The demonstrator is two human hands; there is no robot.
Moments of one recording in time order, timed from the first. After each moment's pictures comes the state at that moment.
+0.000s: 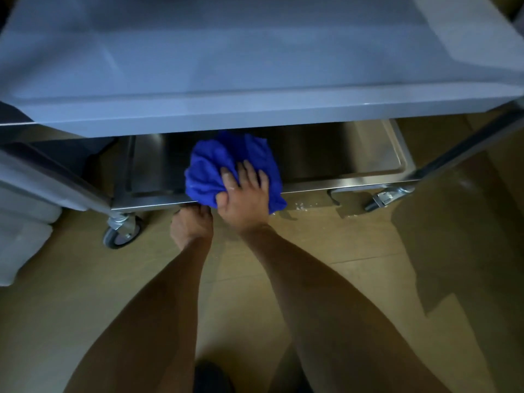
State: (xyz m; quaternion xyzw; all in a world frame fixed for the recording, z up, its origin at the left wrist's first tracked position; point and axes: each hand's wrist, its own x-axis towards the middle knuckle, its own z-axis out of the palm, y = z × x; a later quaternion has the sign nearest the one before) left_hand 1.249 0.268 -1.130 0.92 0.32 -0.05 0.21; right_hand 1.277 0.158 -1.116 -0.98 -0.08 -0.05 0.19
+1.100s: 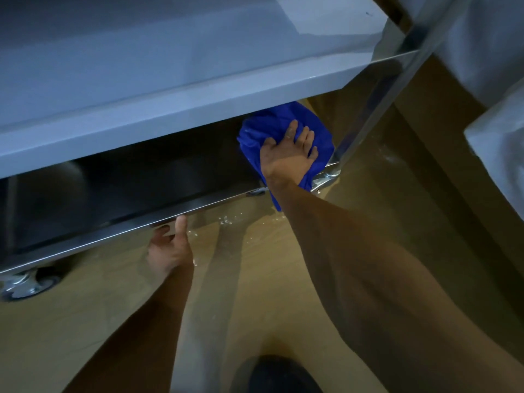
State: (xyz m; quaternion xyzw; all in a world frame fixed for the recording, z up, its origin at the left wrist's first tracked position) left_hand 1.256 0.092 -1.153 0.84 0.37 0.05 0.39; right_hand 1.381 -0.131 -1.106 -0.94 0.30 0.02 0.18
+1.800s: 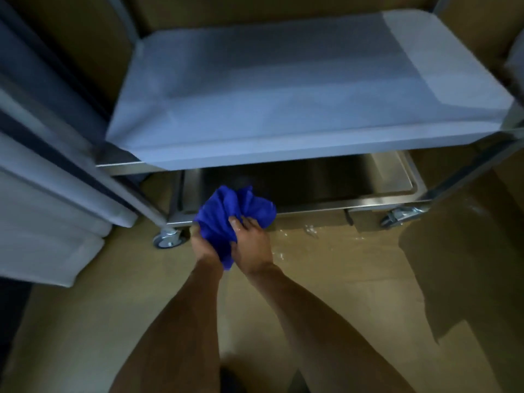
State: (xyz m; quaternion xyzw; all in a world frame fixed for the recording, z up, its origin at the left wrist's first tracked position) left_hand 1.218 0.241 -1.041 0.44 0.46 -0.01 0.77; right_hand 1.222 0.156 -1.074 -0.95 -0.13 0.10 0.26
